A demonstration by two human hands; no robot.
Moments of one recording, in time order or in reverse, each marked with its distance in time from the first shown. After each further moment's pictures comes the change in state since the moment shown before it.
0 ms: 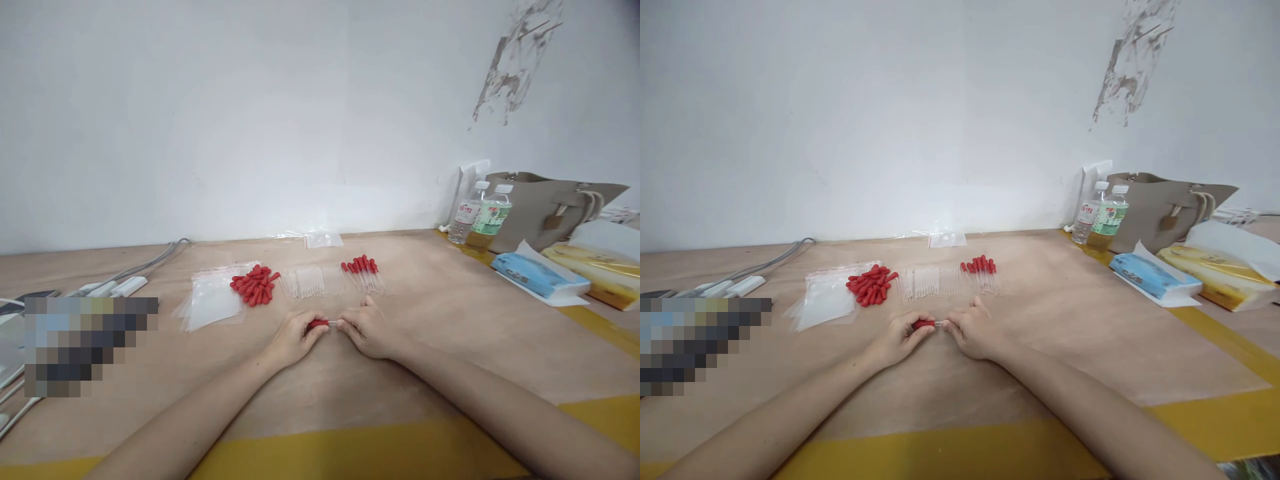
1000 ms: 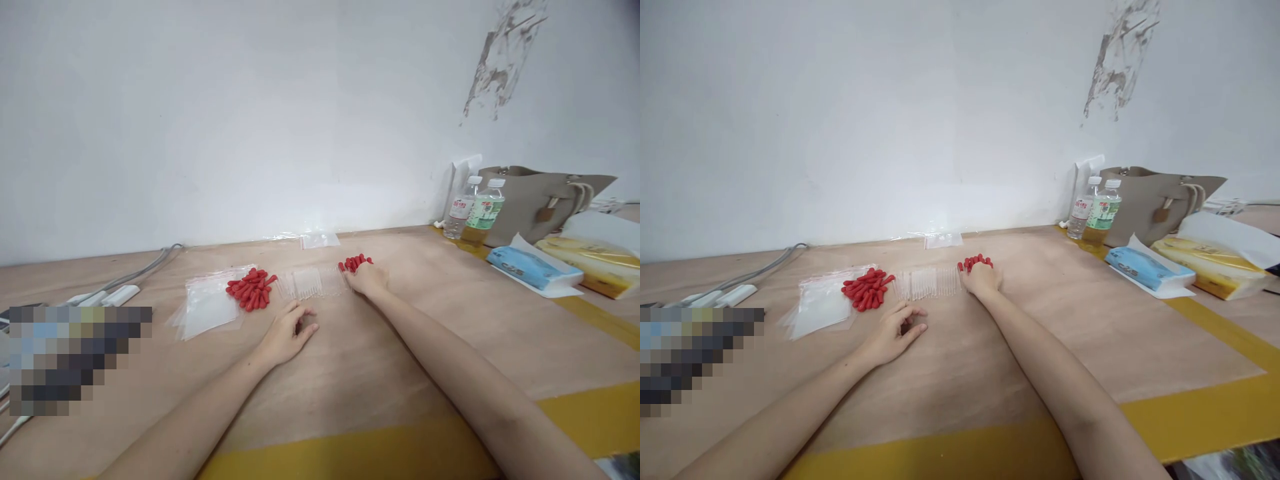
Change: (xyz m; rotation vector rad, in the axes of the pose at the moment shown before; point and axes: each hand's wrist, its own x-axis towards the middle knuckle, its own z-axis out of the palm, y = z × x) left_hand 0.000 -0.019 -0.010 0.047 -0.018 -0.071; right_hand 0.075 0.070 0.002 -0.154 0.142 0.798
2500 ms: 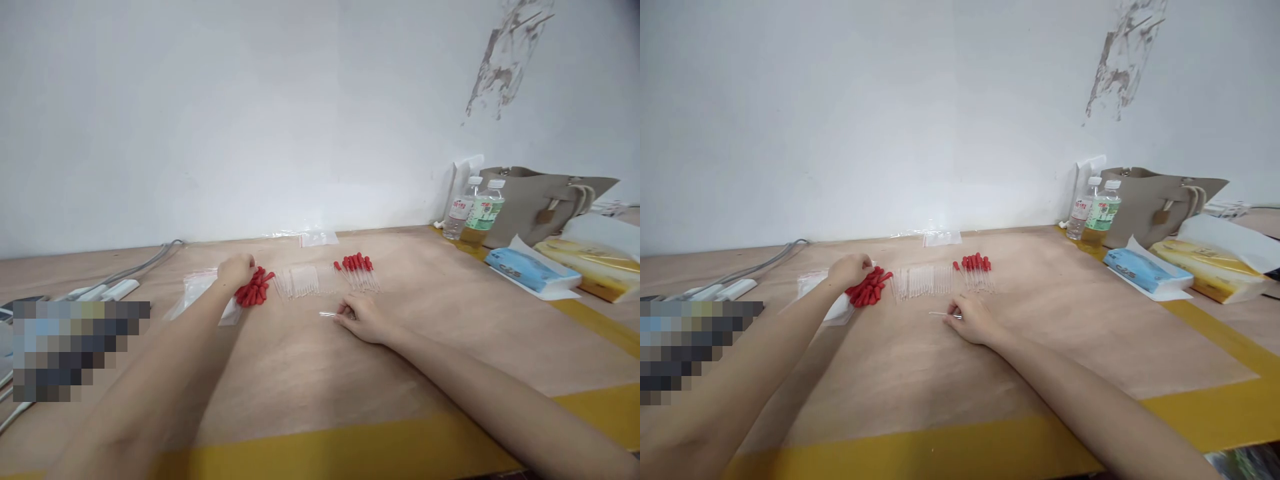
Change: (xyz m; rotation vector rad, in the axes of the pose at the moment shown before) left_hand 0.079 -0.077 -0.103 0.779 -0.019 -0.573; right_hand -0.079 0.019 -0.001 0.368 -0.151 -0.568
